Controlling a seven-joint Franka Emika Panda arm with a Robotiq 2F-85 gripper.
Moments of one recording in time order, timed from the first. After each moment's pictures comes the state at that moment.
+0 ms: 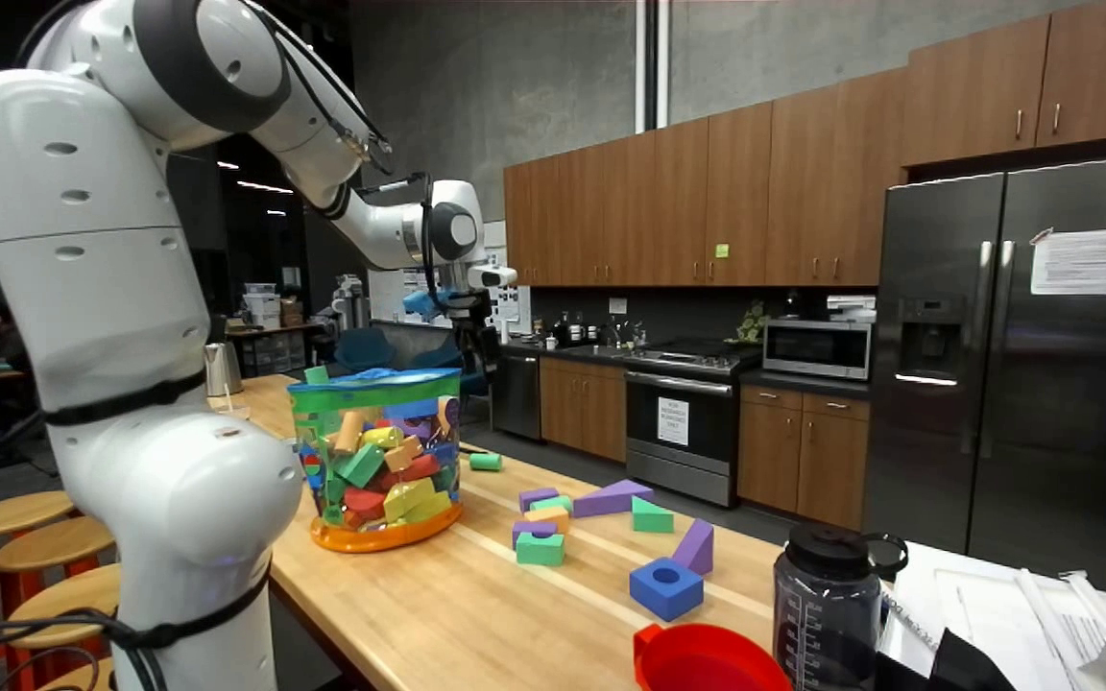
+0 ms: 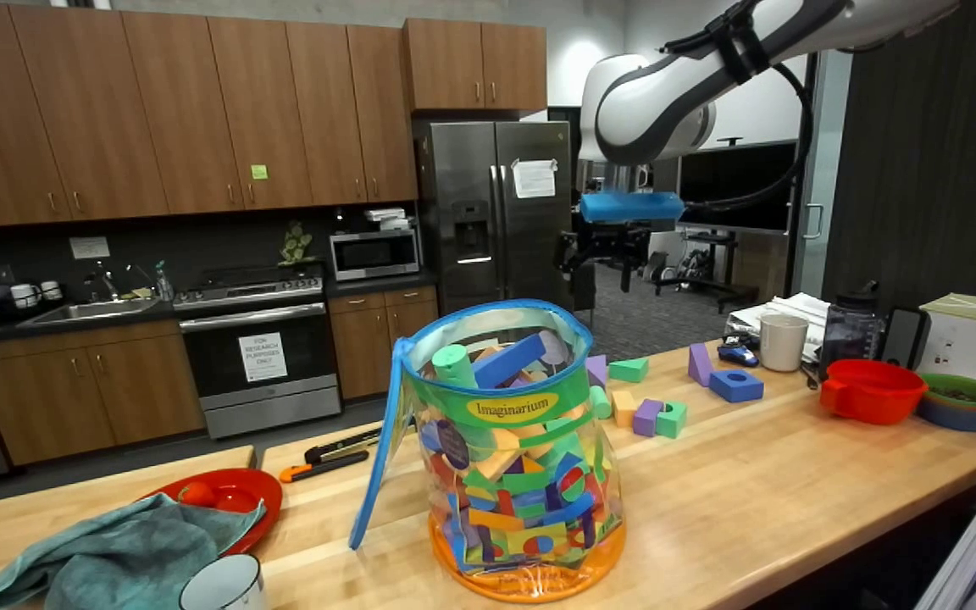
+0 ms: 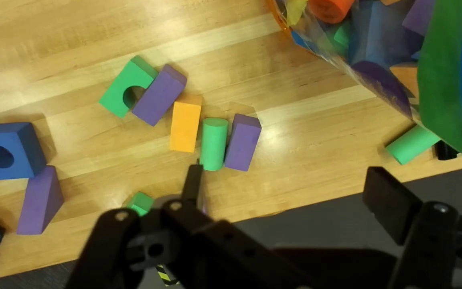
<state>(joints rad) -0.04 -0.16 0.21 -2.17 -0.01 2.15 0.69</state>
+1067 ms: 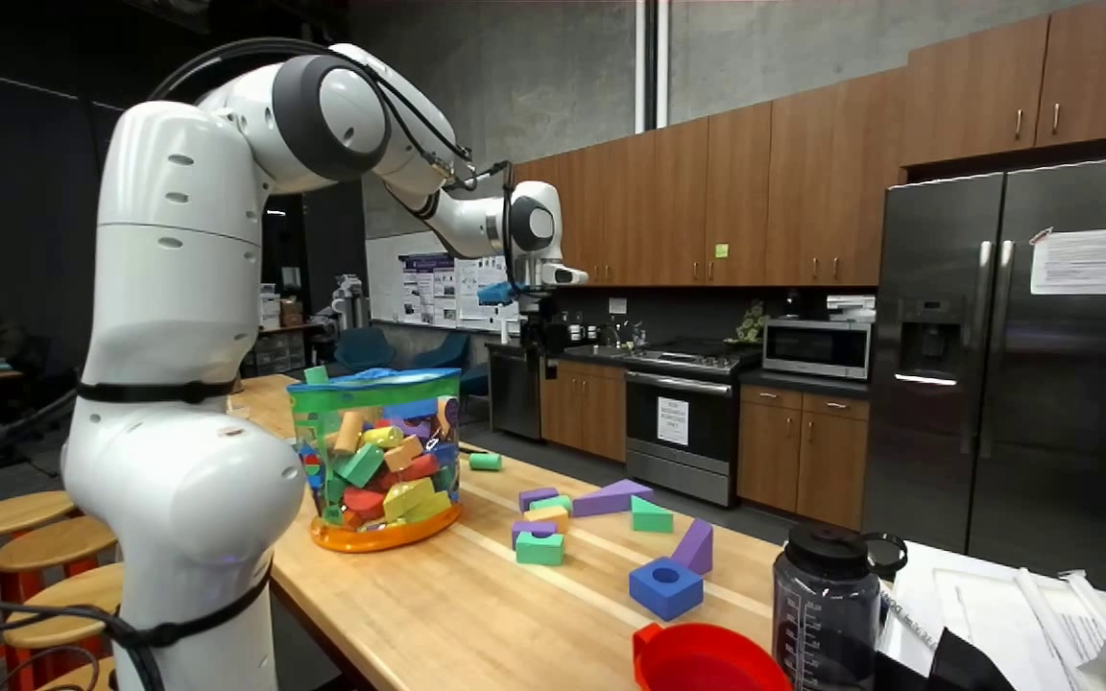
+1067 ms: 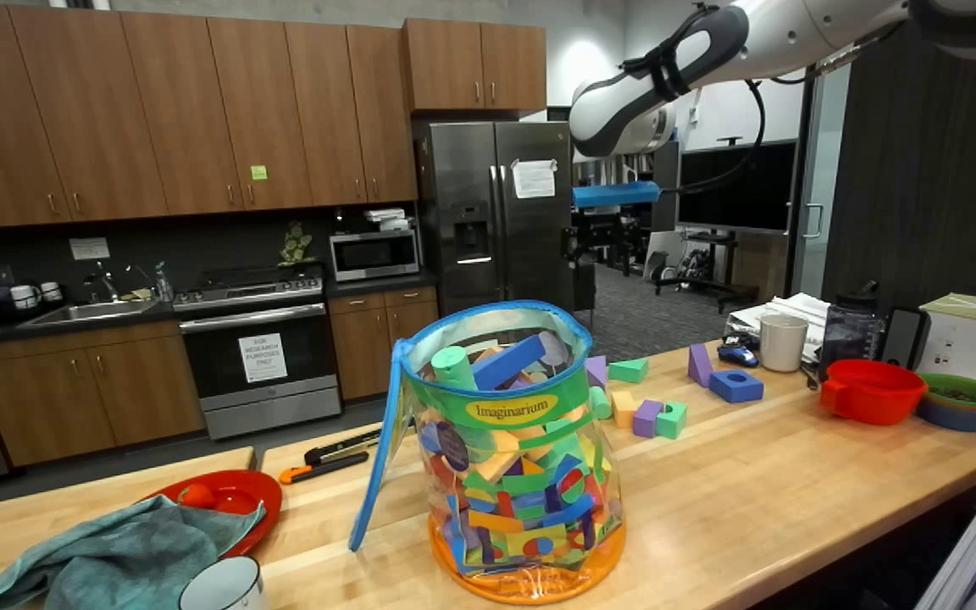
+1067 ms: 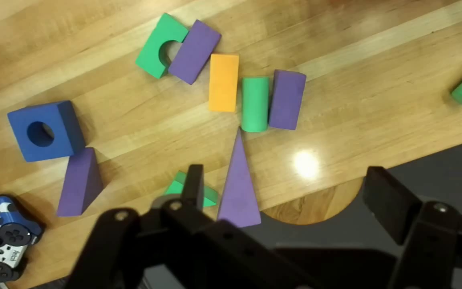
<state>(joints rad) -0.03 0.14 0.04 -1.77 -0.01 1.90 0.64</state>
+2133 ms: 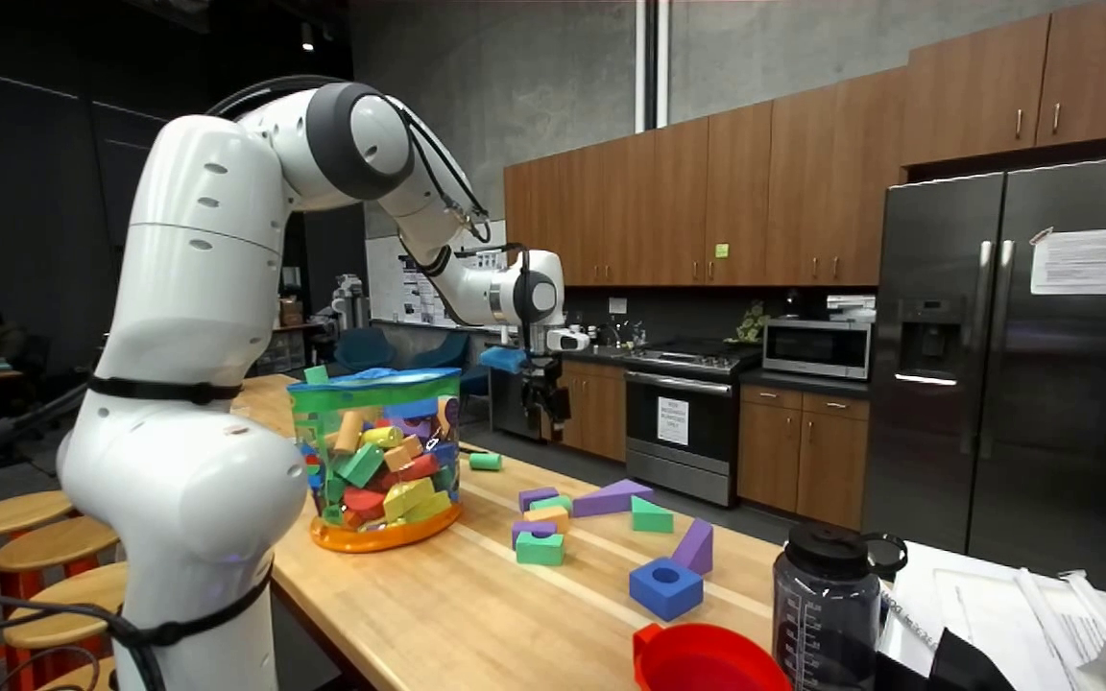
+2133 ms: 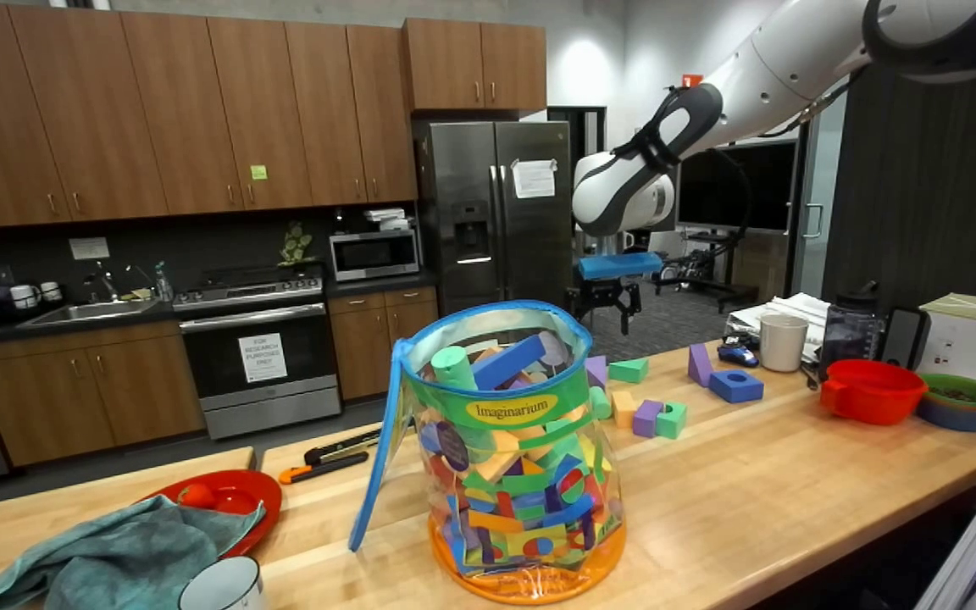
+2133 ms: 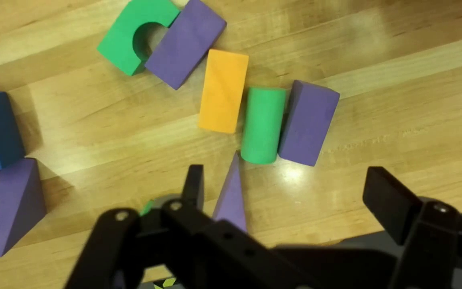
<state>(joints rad) 0.00 0.23 0.00 -1.96 -0.01 2.20 0.53</state>
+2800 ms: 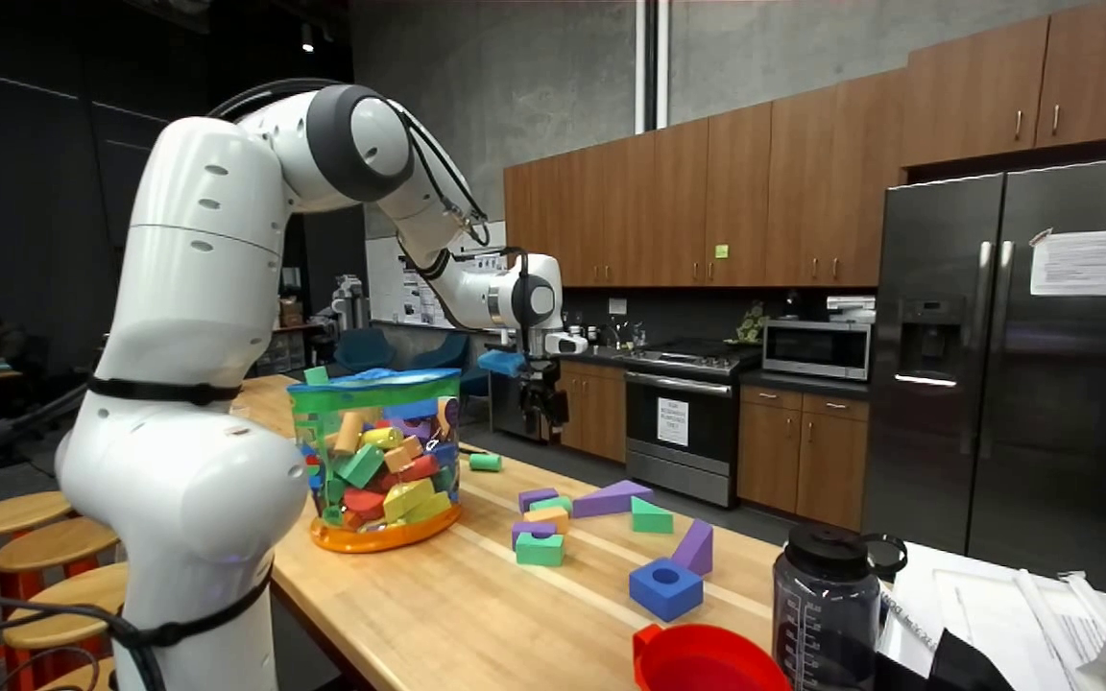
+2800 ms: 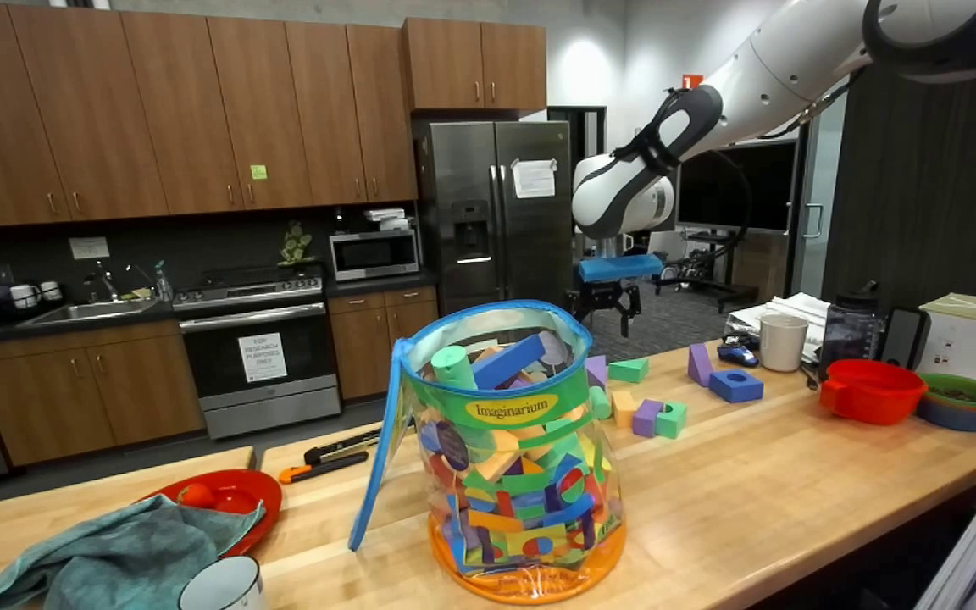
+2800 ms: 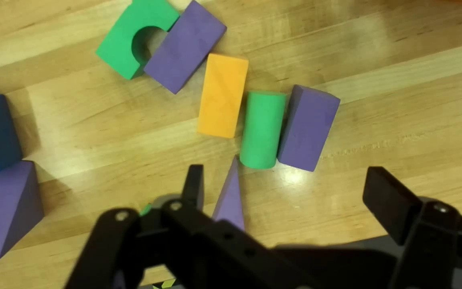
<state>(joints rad) 0.01 0.24 0.00 -1.96 -0.01 2.20 0.52</state>
